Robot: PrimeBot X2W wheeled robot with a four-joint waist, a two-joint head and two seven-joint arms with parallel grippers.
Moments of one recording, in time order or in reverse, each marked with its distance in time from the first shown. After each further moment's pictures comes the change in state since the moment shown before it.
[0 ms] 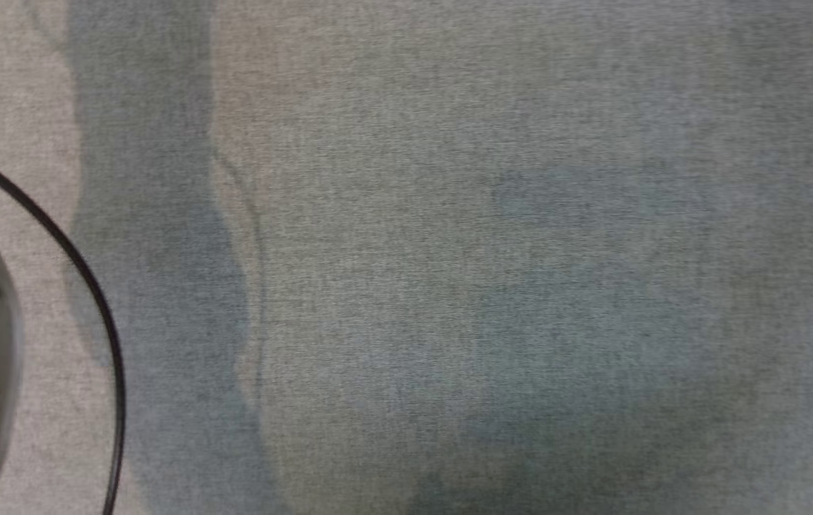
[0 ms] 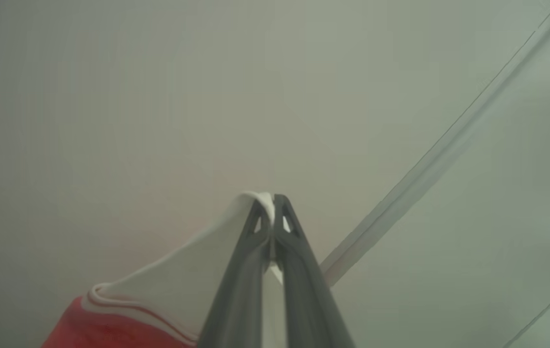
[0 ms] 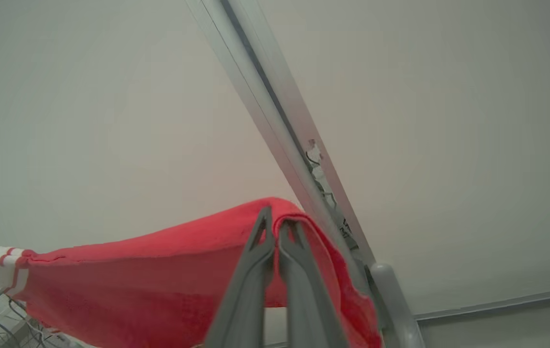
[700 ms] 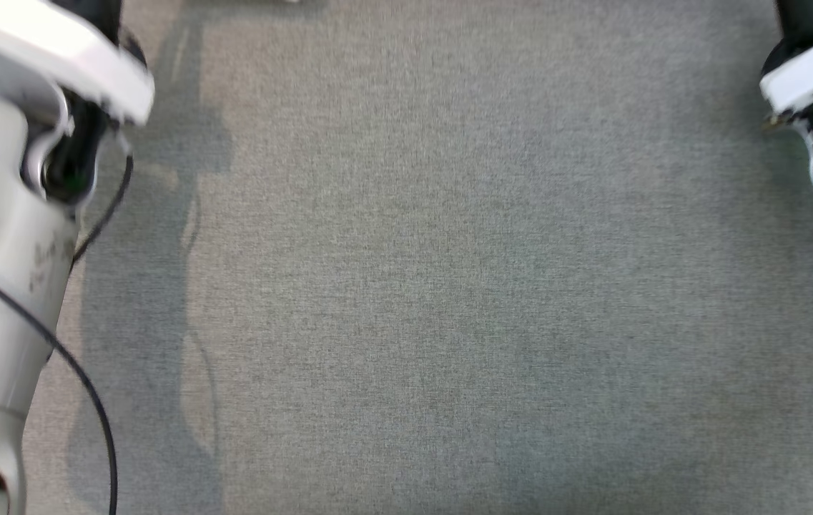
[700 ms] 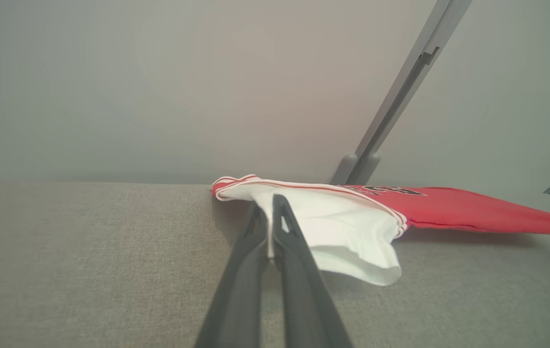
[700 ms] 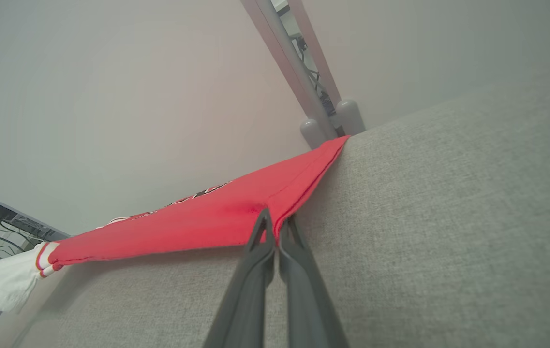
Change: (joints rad) left arm 0.570 0.187 -0.383 -0.012 0.140 -0.064 -0.006; right arm 0.386 -0.077 0.284 0.104 0.269 0.000 -0.016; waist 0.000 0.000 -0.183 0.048
